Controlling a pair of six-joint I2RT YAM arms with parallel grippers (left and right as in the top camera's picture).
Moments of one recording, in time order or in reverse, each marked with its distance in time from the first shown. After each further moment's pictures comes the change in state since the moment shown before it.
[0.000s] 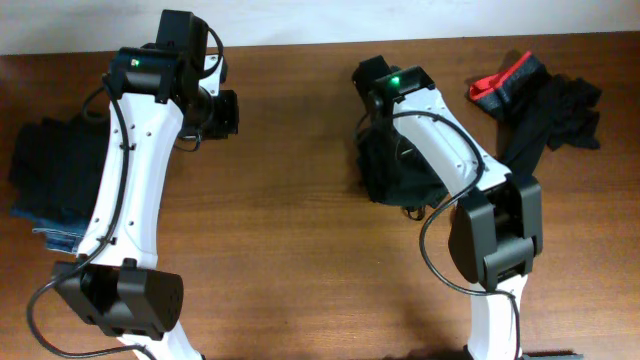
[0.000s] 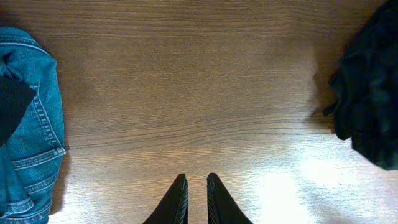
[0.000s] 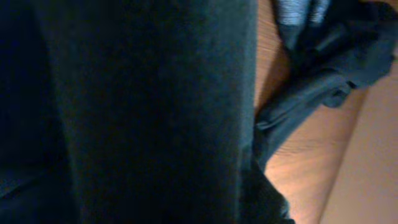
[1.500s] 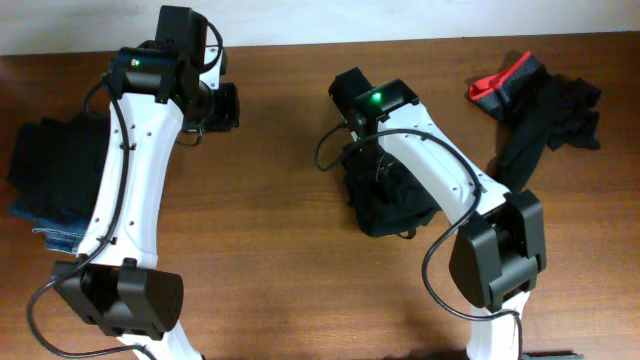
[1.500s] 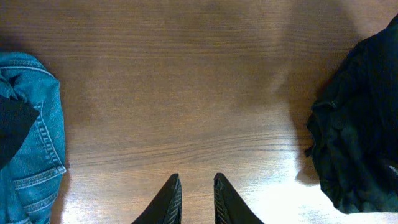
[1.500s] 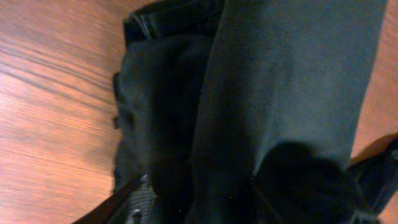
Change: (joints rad) left arm 0.000 0.000 0.000 0.064 -0.003 0.000; right arm 0.117 -0.100 -0.051 -0.003 -0.428 -0.089
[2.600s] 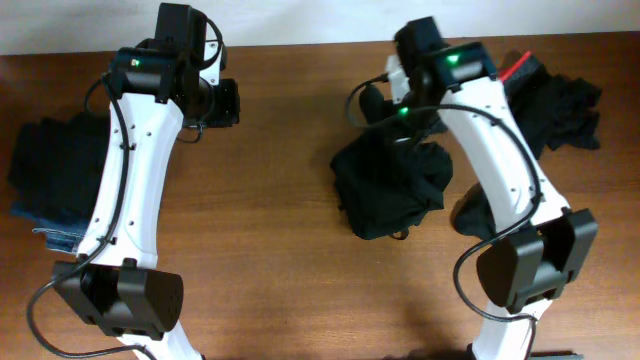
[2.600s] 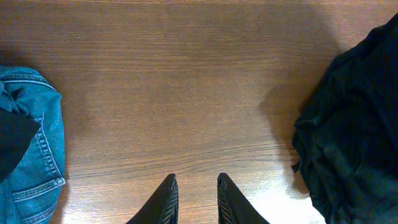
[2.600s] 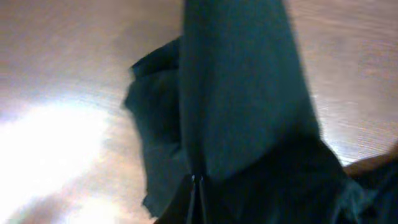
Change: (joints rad) left arm 0.000 0.000 0.000 0.036 0.000 0.000; right arm -0.165 -0.069 0.166 -0.087 -0.283 0.041
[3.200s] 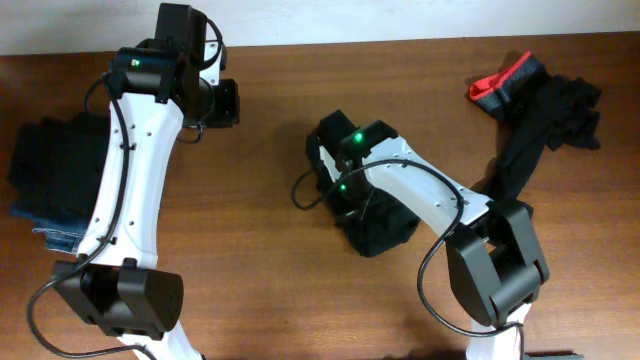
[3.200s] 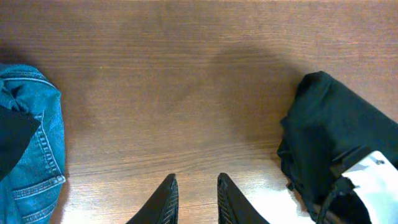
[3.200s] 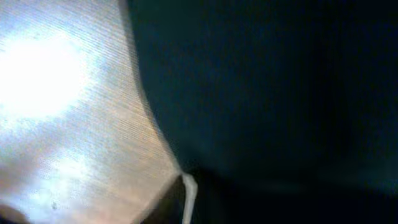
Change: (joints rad) left arm 0.000 0.000 0.000 -0.009 0.000 0.000; right arm 0.248 0.008 -0.472 0.274 -0.067 0.077
